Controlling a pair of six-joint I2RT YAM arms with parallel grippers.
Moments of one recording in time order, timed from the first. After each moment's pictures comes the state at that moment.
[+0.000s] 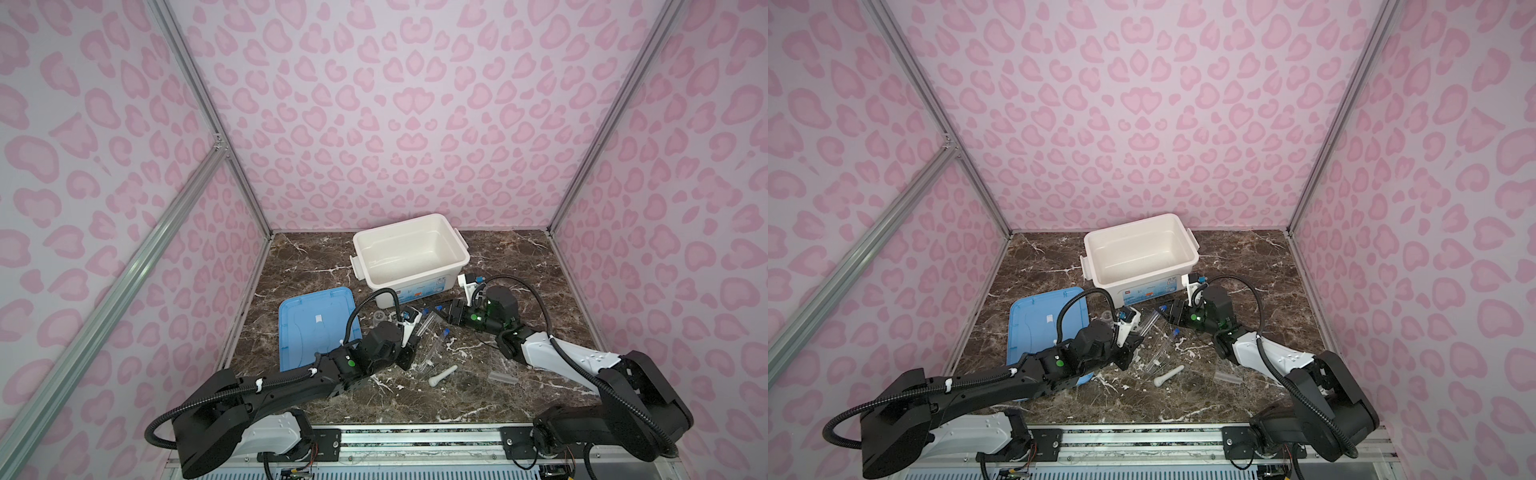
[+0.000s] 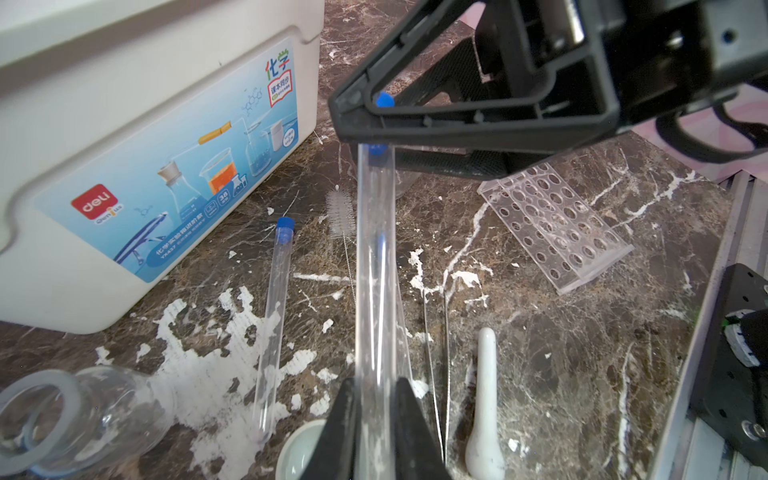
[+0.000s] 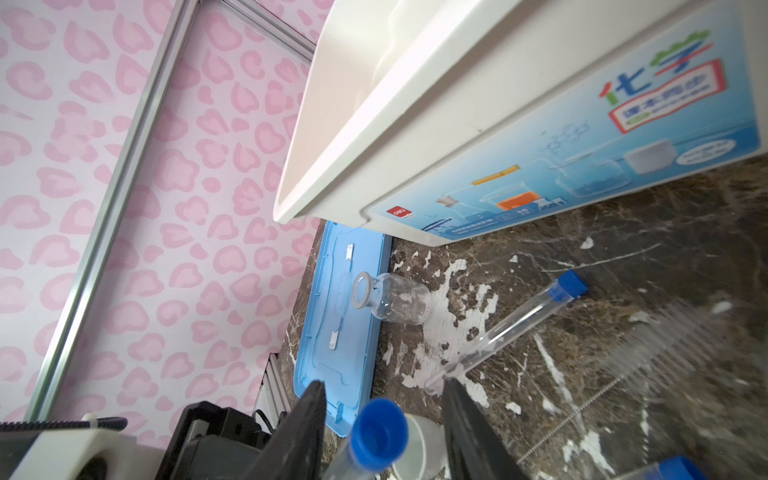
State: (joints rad) left arm -0.98 1.24 0.59 0.10 -0.10 -0.23; right arm 0.47 1.37 0.56 0.43 -0.54 0.85
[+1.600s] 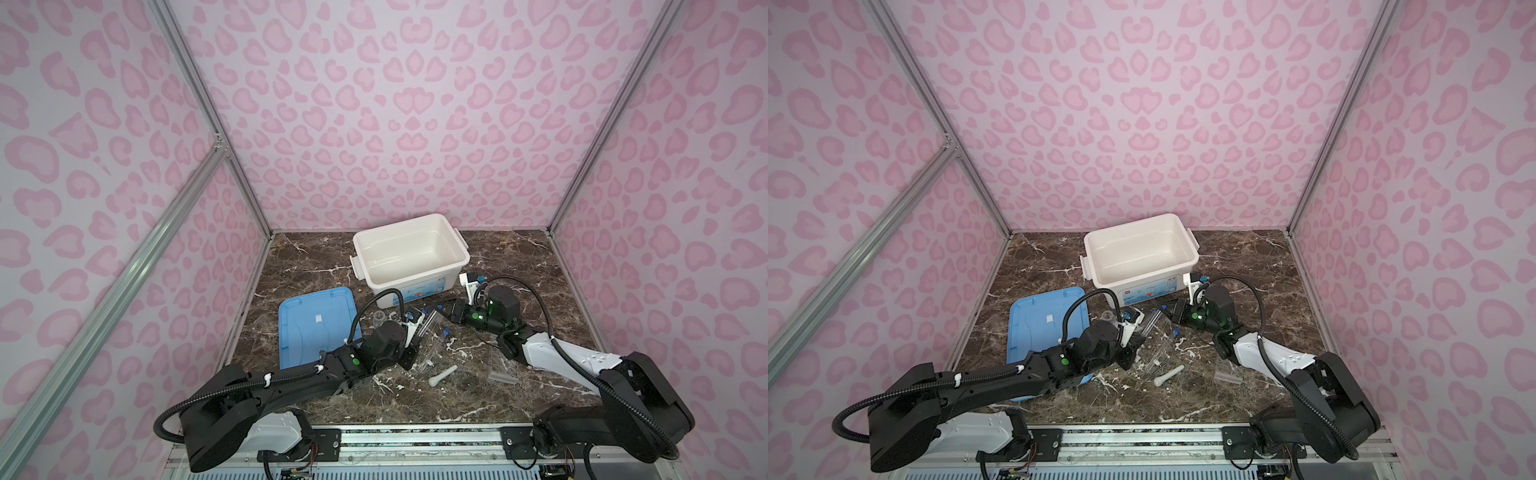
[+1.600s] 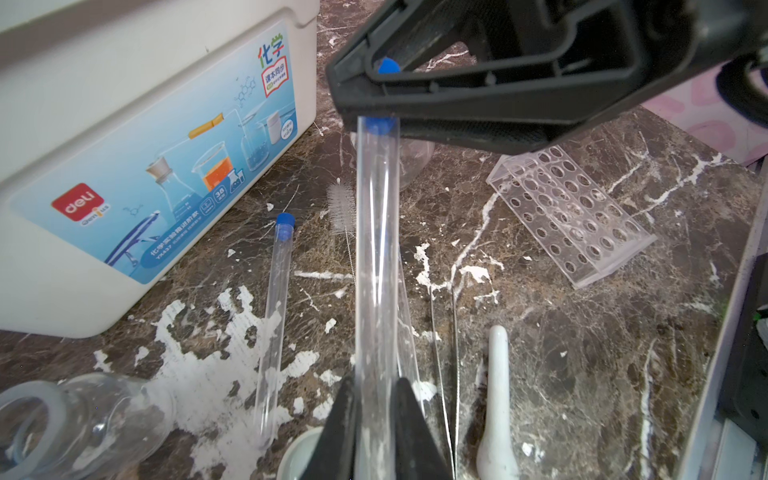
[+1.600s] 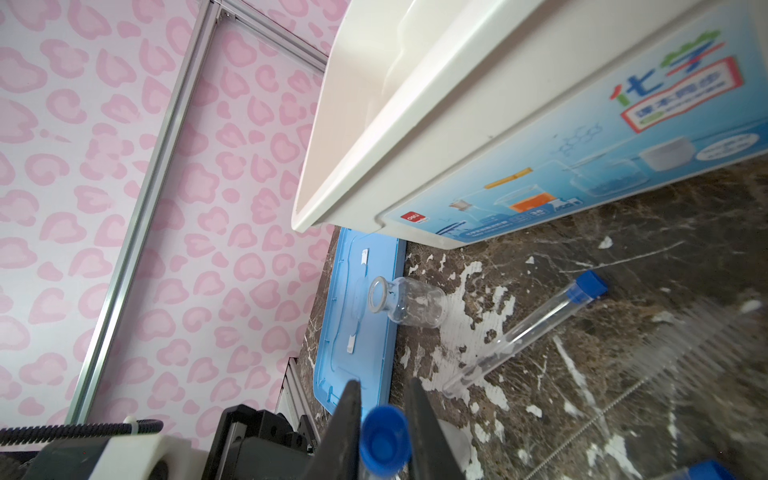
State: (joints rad) left arm -0.99 1.30 0.62 0.10 -0.12 -0.22; right arm 0.47 1.36 0.56 0.46 -0.56 0.90
